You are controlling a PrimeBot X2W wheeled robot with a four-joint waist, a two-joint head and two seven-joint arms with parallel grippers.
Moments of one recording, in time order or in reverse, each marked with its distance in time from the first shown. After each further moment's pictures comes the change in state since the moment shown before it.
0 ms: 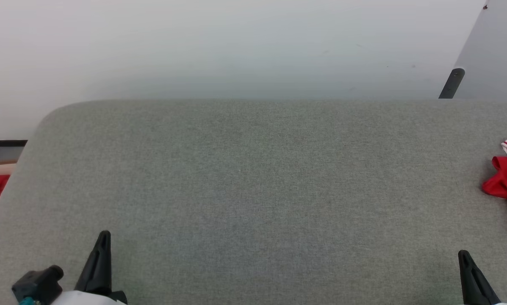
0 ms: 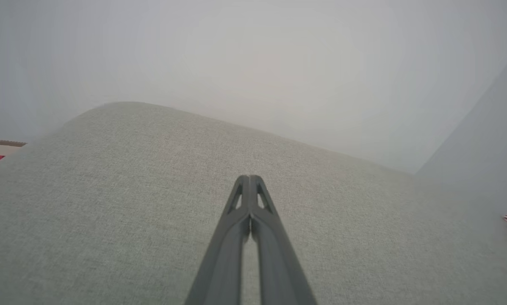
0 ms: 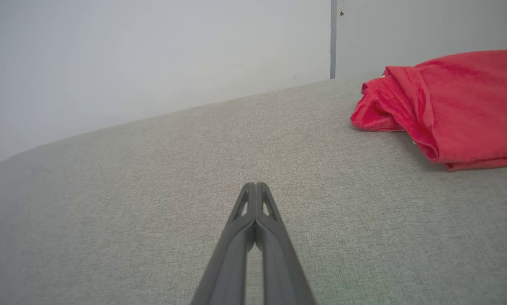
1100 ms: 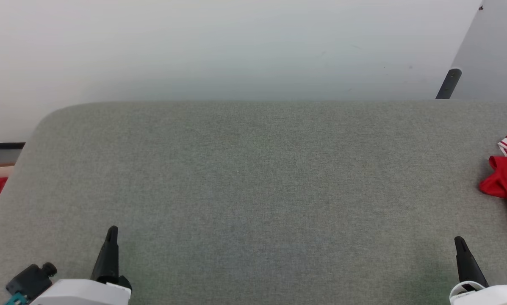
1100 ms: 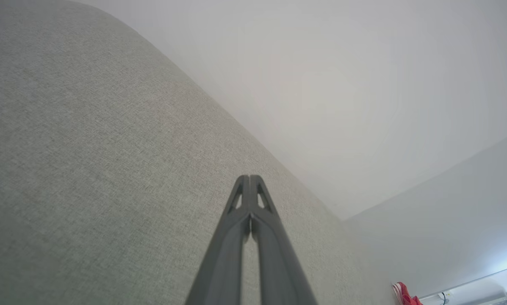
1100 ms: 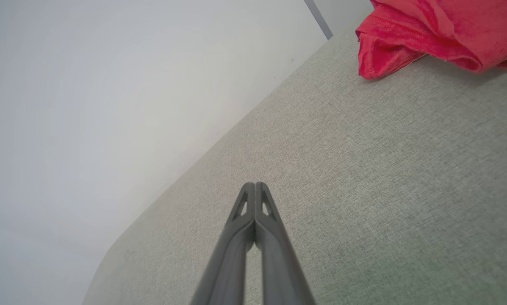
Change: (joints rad) left arm -0.053 -0.072 0.030 0.027 -0.439 0.000 0.134; right arm -0.064 0.049 -0.021 0.000 0.492 0.000 0.128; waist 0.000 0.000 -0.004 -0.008
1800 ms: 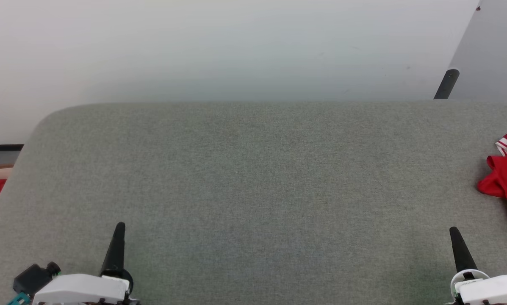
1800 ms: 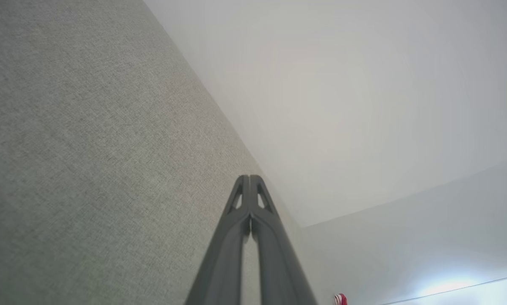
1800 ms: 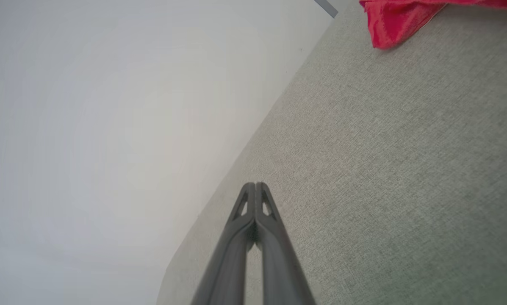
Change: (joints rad) left arm -0.025 -0.035 0.015 0.012 -0.211 0.000 0.065; right arm -0.038 0.023 -0.011 0.000 0.236 0.000 0.061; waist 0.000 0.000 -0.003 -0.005
